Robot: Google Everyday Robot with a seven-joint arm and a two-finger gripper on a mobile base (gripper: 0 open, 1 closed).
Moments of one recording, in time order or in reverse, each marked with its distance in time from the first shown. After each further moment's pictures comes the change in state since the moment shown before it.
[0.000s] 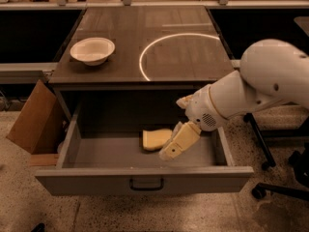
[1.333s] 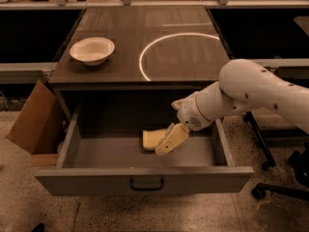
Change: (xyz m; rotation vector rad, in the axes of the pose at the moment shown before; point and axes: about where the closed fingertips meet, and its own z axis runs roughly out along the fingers) arm 0.029 -0.055 0.062 0.026 0.007 -0.013
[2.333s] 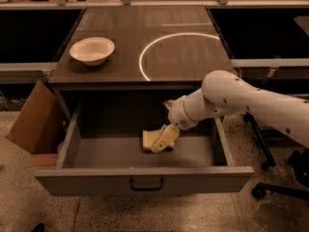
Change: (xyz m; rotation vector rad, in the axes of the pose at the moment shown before) arm 0.011 -0.048 0.062 0.029 -0.012 -0.133
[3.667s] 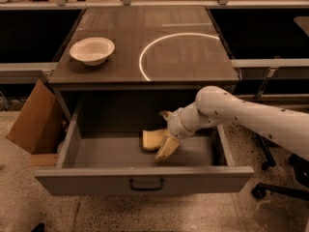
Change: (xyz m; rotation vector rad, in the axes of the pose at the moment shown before) arm 0.047 -0.007 0.053 -0.031 0.030 -0.129
